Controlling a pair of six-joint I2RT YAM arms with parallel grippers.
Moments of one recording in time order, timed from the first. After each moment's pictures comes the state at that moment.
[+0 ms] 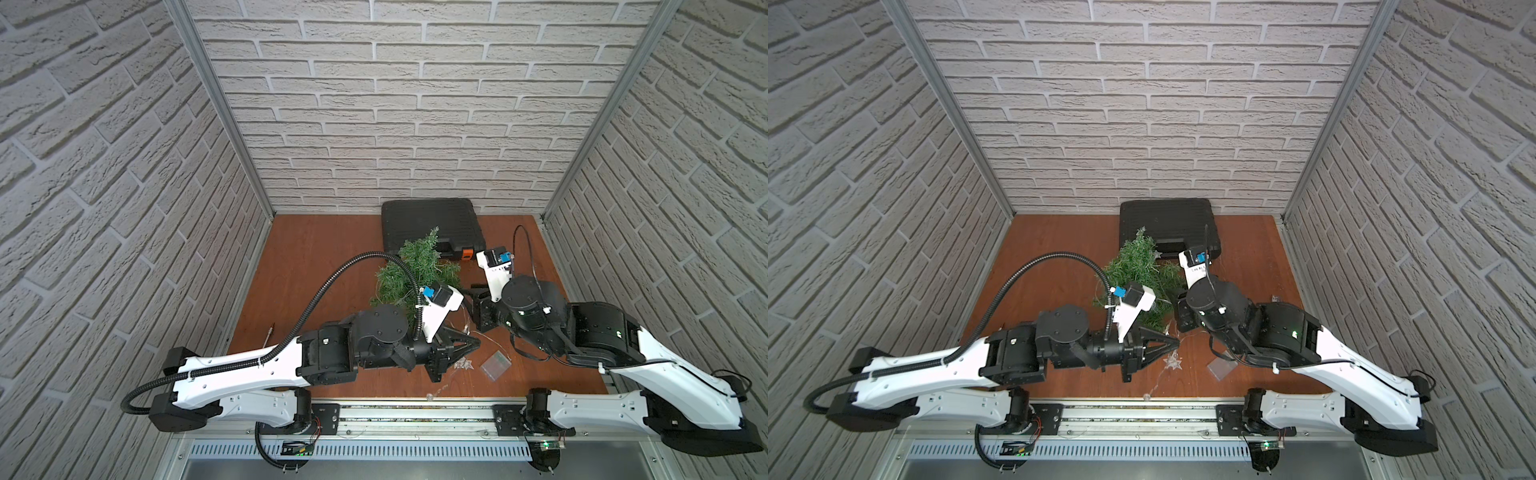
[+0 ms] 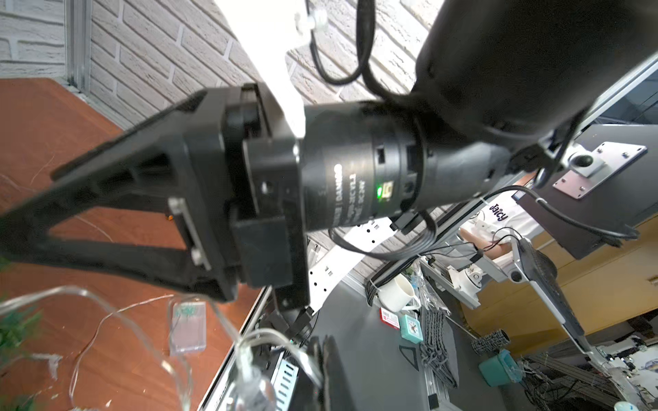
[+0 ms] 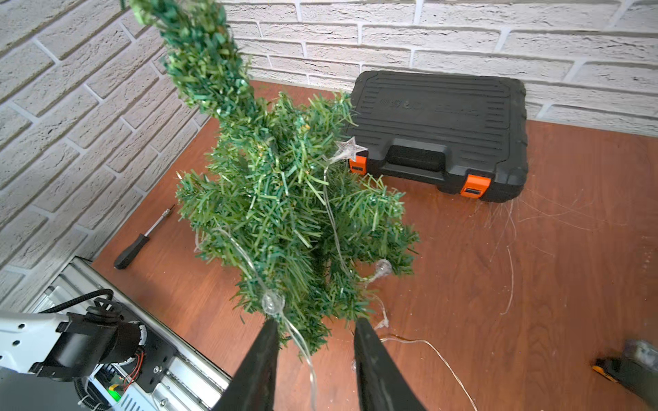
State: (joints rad) left arm -1.43 1.14 1.21 -0.20 0.04 -0.59; right arm 1.09 1.01 1.45 -1.08 0.52 0.58
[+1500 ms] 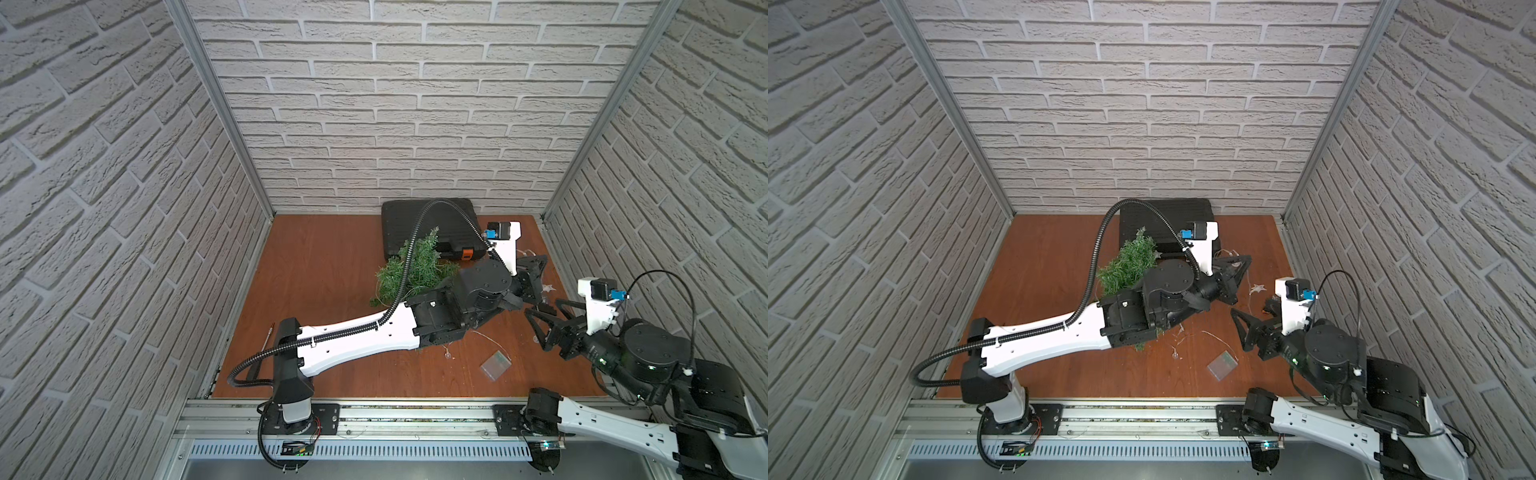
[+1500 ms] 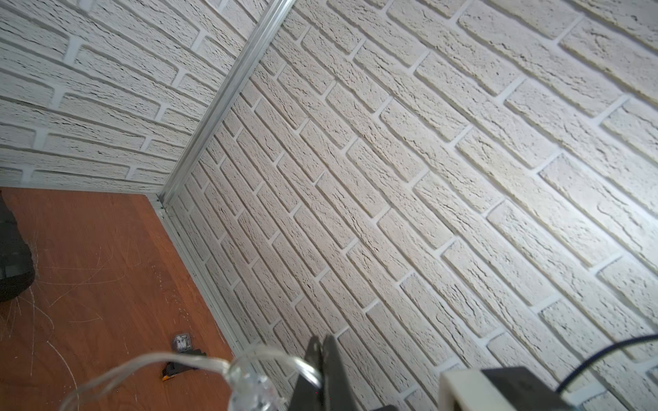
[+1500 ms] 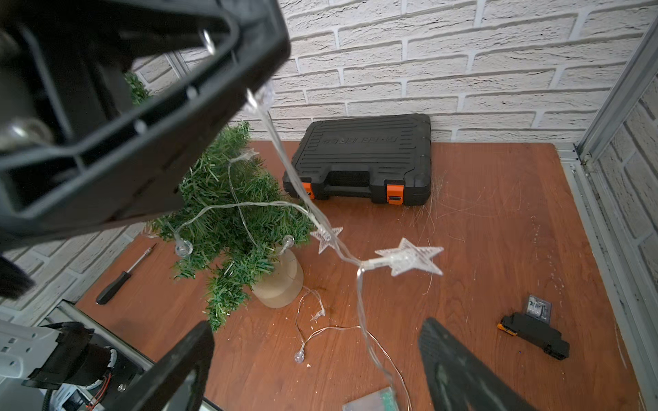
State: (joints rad) left arm -1.35 1.77 1.83 0.00 -0.35 -0.73; right arm 1.05 0.49 1.21 -1.17 0.63 0.54
